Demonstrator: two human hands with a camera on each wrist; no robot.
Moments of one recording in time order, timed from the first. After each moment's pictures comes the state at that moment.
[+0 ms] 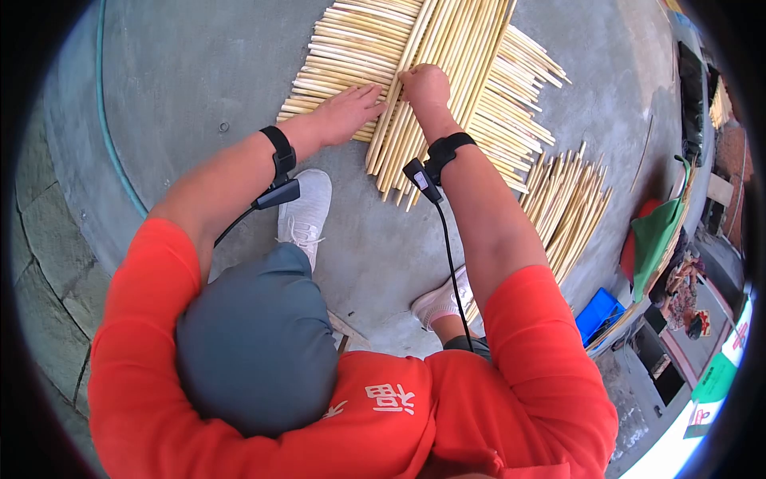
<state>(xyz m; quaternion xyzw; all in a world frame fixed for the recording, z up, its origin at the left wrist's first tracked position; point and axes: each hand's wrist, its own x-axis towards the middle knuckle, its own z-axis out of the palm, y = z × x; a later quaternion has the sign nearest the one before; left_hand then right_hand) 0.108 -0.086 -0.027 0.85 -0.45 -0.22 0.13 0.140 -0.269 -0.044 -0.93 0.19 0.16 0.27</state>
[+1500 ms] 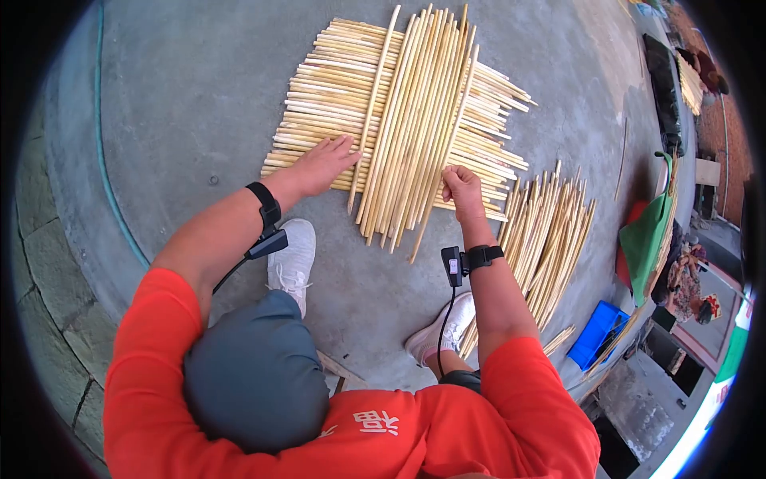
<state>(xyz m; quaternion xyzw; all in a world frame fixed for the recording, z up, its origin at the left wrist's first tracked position) 0.107 -0.089 -0.018 0.85 -0.46 -0.24 0.10 0.018 -0.383 -0.002 -0.69 0.31 0.12 0.65</state>
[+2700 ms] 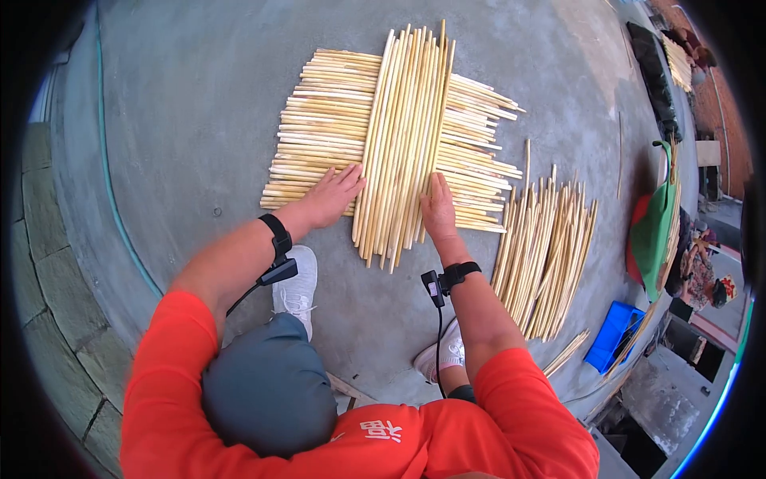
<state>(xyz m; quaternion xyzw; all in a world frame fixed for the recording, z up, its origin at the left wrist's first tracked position) 0.095 -0.113 -0.015 0.84 -0.47 -0.24 0.10 0.004 -0.364 -0.050 -0.95 0.09 -0.02 0.29</state>
